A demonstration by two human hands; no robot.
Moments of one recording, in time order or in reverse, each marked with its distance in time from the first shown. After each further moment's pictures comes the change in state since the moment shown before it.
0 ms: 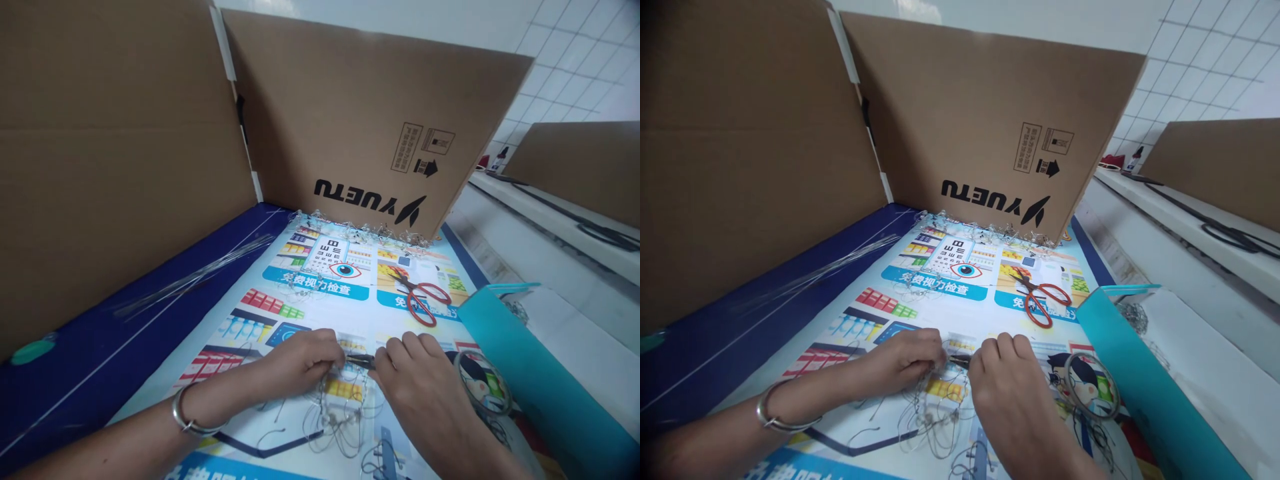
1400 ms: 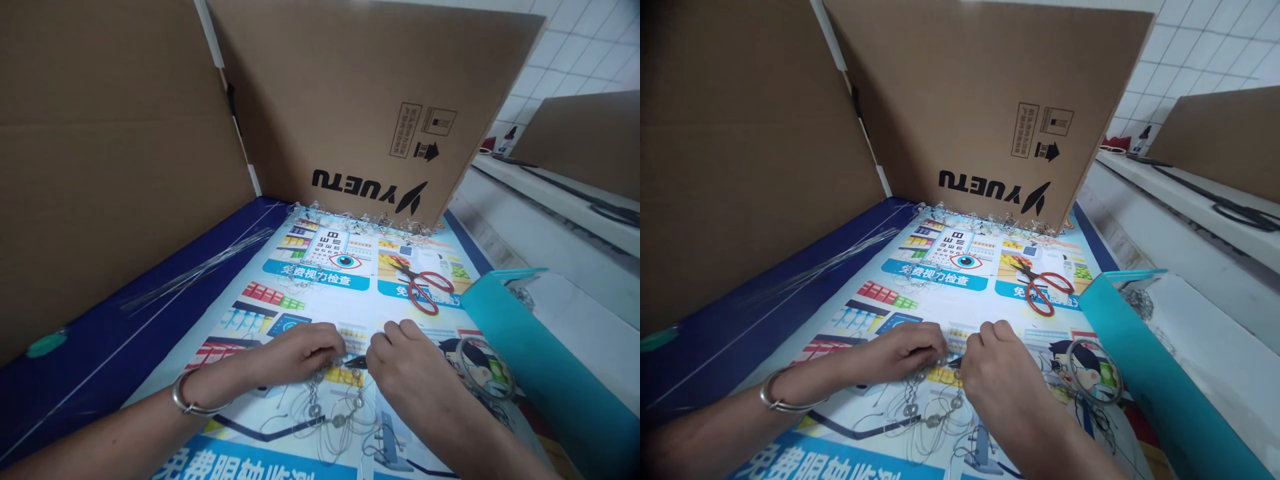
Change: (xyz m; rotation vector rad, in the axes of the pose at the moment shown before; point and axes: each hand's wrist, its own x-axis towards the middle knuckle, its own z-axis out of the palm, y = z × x) left_hand 0.000 -0.004 -0.001 -0.088 -0.072 0.022; right_hand 0.011 0.002 -0.007 0.027 -0.083 -0.216
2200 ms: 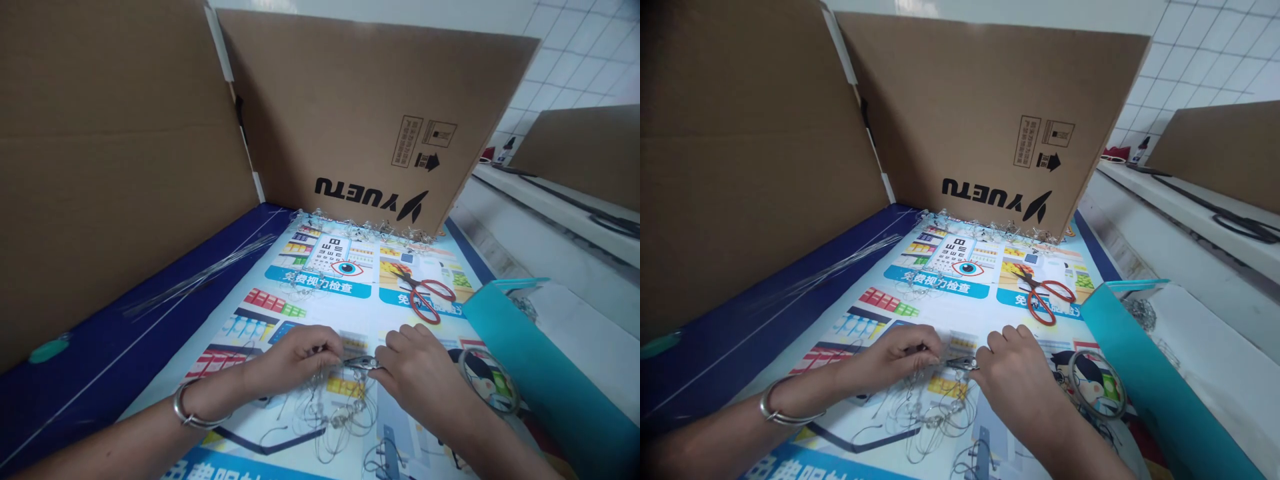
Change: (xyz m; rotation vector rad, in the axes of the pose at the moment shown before) left_hand -0.003 0.007 -0.004 -0.250 0.179 -0.122; right_hand -0.006 0.012 0.031 0.304 0.047 0.203
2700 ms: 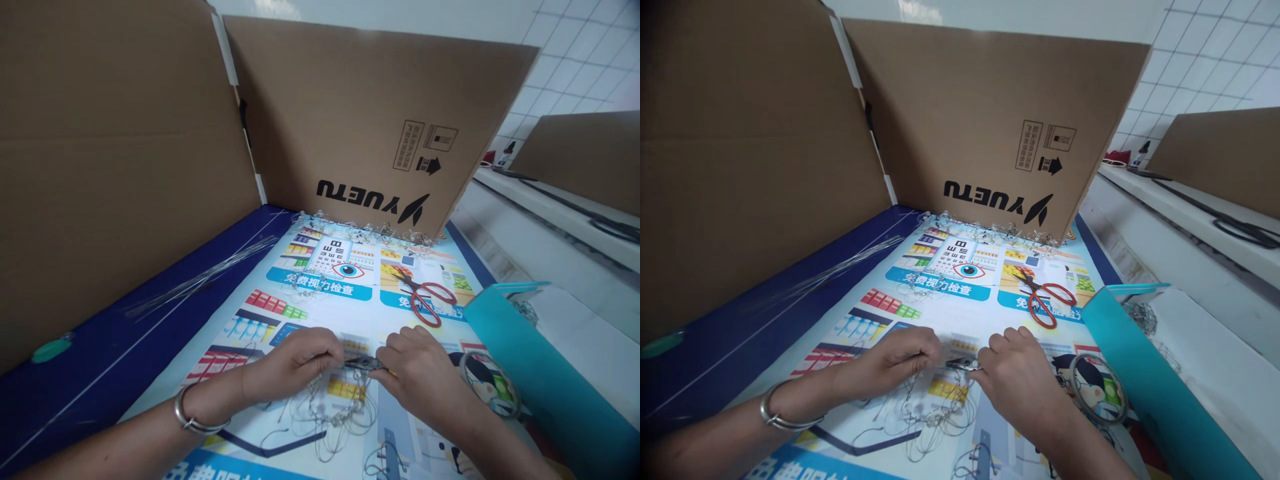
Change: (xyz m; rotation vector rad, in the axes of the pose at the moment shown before) left_hand 0.000 0.005 -0.002 0.121 0.010 0.175; right_hand 0.002 0.007 0.003 0.079 0.017 -0.013
